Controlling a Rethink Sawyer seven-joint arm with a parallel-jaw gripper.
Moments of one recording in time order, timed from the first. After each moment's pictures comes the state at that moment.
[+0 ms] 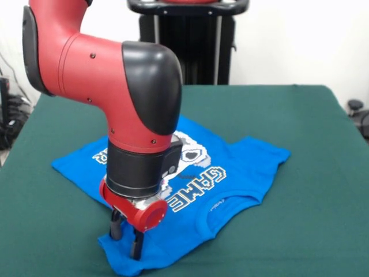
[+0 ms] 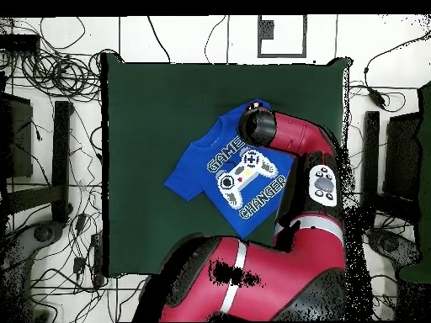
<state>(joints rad) -0.23 -0.17 -0.11 1.05 -0.01 0.43 2.34</state>
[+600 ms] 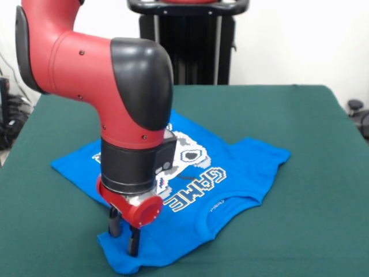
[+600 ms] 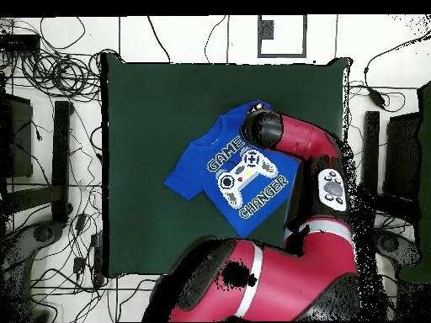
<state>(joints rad) -0.27 -0.20 -0.06 1.10 -0.01 0.43 2.34</state>
